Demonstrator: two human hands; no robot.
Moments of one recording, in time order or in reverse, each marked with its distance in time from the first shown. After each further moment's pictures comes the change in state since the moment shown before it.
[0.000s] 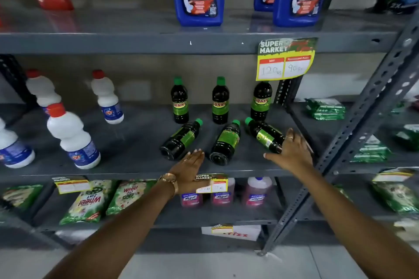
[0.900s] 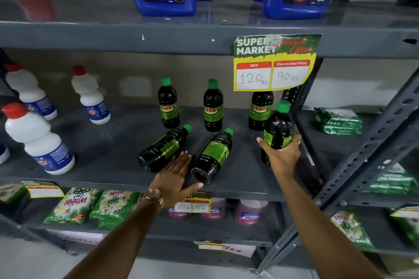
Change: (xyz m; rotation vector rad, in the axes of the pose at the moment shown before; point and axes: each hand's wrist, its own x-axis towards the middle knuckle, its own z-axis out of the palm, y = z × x) left_hand 0.041 0.002 0.027 0.110 0.268 -0.173; right_hand 0.105 0.017 0.061 0.964 0.406 0.013
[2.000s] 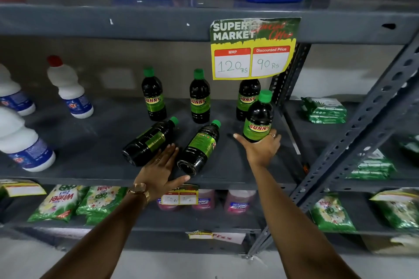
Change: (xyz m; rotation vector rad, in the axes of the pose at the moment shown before) left_hand 0.002 0.000 0.001 0.018 -0.016 -0.022; right_hand -0.009 0.009 0.023 -0.175 0.054 0.050
